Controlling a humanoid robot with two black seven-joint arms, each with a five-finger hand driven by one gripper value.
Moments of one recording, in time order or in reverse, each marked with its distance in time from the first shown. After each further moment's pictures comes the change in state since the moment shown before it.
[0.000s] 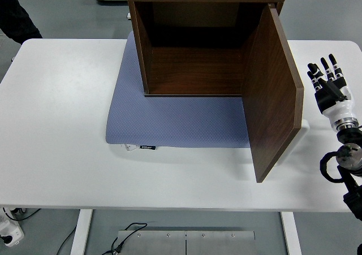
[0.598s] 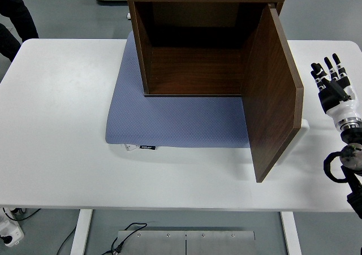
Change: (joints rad) left arm 0.010 0.000 -0.001 0.000 -0.002 0.002 0.000; right arm -0.004 -0.018 0.000 0.000 0.000 0.006 0.000
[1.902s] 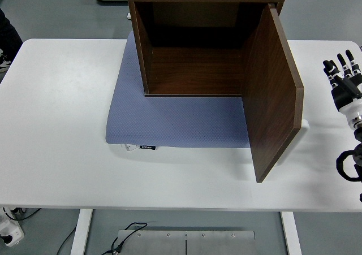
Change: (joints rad) left arm 0.002 0.000 -0.001 0.001 0.000 0.000 0.000; right arm 0.001 -0.067 0.003 0.003 0.001 0.002 0.000
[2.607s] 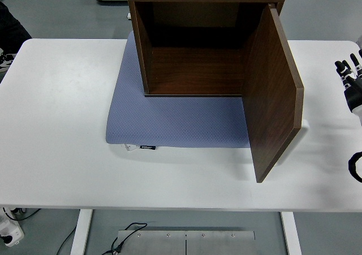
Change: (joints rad) left arm 0.000 0.000 0.000 0.000 0.000 0.000 -0.001; right arm -0.020 -0.042 0.002 0.001 0.000 0.005 0.000
